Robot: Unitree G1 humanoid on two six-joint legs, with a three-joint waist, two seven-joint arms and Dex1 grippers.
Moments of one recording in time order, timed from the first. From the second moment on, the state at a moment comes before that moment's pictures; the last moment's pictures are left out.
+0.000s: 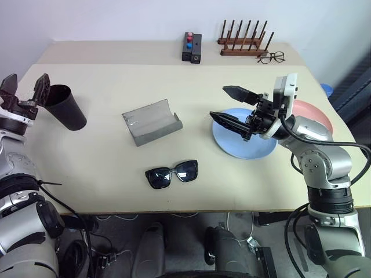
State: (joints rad) left arm -0.69 0.73 0.57 0.81 -0.50 -0.21 -0.81; right arm -0.53 -0.52 -0.09 -0.17 0.65 0.45 0.90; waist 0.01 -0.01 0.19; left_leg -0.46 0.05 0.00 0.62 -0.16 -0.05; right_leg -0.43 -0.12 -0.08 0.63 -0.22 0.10
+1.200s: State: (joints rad) left arm -0.91 0.48 -0.15 0.72 -0.23 0.34 -1.13; right arm -0.41 -0.67 -0.17 -0.16 0.55 0.41 0.87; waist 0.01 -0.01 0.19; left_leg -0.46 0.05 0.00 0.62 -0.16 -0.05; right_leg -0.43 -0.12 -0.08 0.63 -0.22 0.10
